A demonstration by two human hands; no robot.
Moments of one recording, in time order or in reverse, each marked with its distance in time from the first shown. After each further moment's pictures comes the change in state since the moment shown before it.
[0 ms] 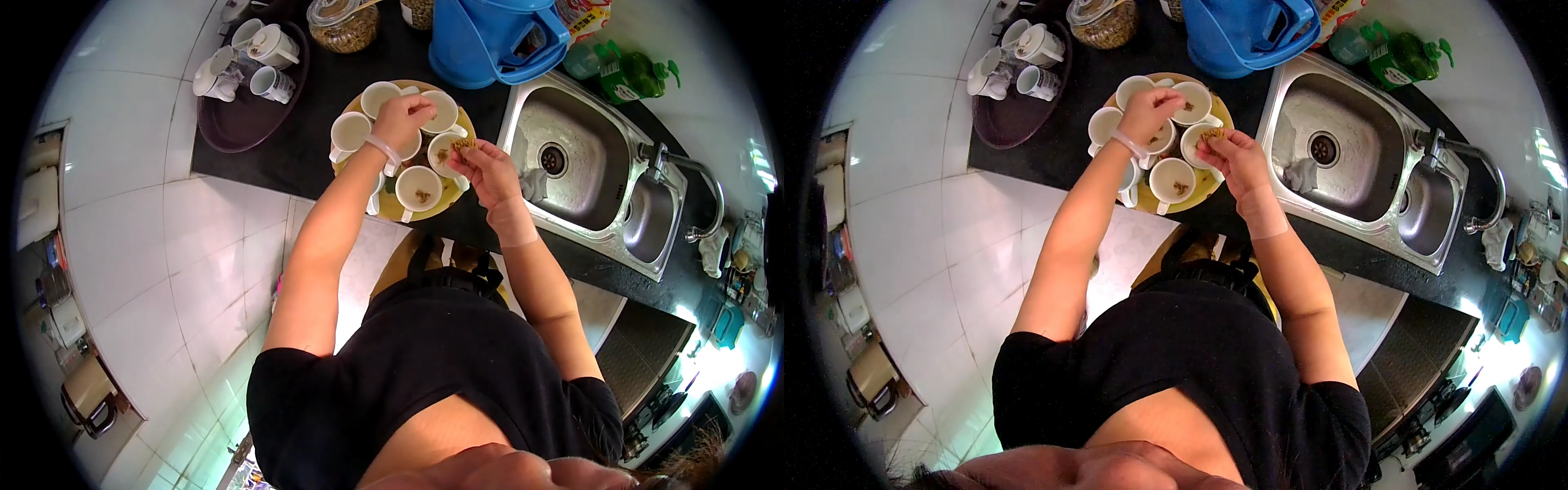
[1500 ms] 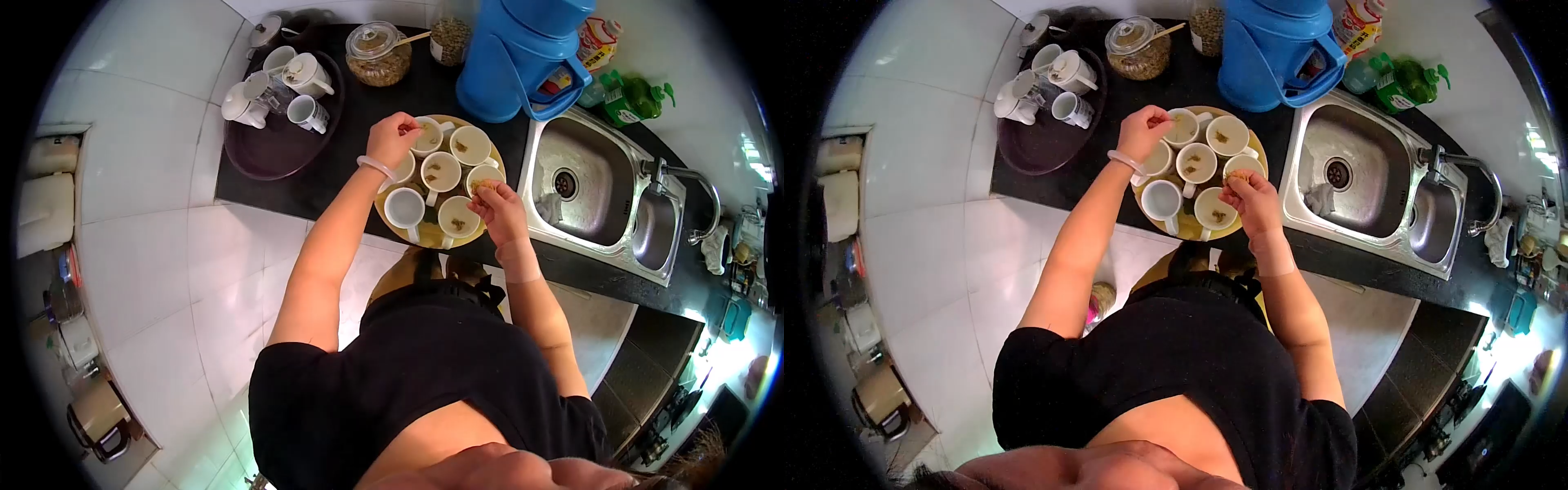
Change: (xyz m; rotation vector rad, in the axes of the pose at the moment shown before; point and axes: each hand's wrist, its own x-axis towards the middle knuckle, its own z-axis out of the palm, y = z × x) left_hand -0.012 0.003 -0.087 0.176 0.226 0.074; right_hand -0.019 0.036 0.045 -0.002 0.091 -0.076
